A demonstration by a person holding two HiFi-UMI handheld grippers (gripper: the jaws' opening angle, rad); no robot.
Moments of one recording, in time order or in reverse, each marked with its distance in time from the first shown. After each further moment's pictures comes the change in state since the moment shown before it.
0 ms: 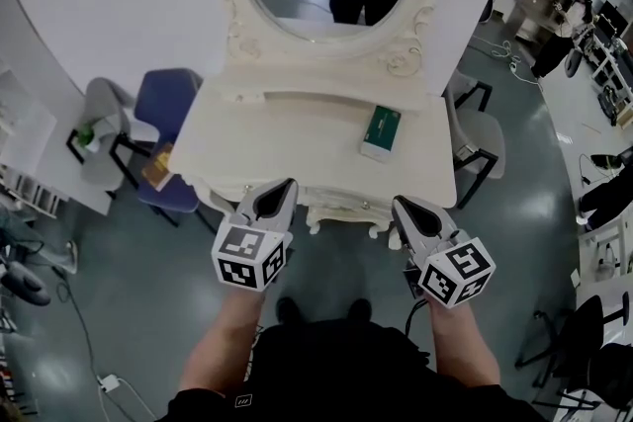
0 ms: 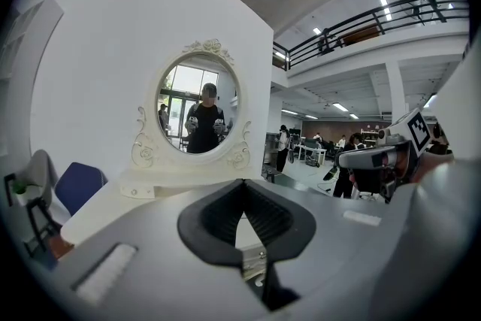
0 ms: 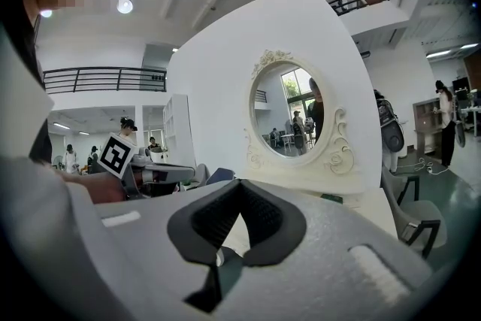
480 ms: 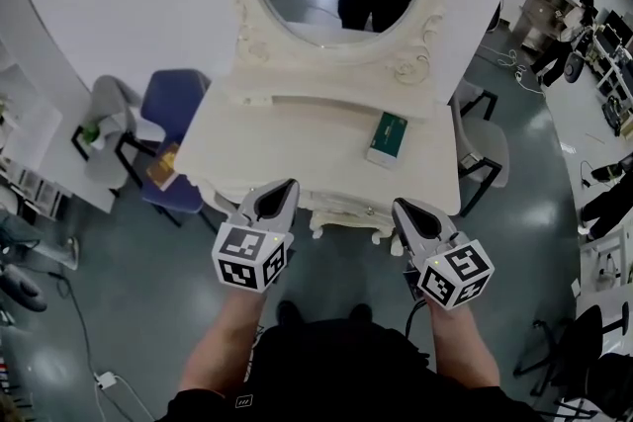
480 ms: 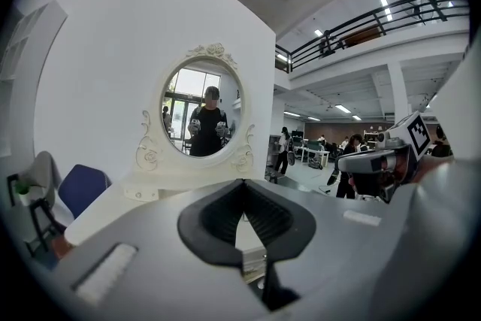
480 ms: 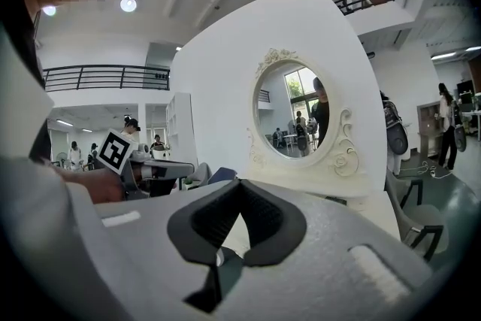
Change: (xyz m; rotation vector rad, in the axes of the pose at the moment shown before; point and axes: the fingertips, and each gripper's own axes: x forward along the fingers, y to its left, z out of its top) left arm -0.004 0.009 0.006 -0.005 -0.019 0.018; right arm 0.011 0.004 0.001 -0.021 0.005 0.014
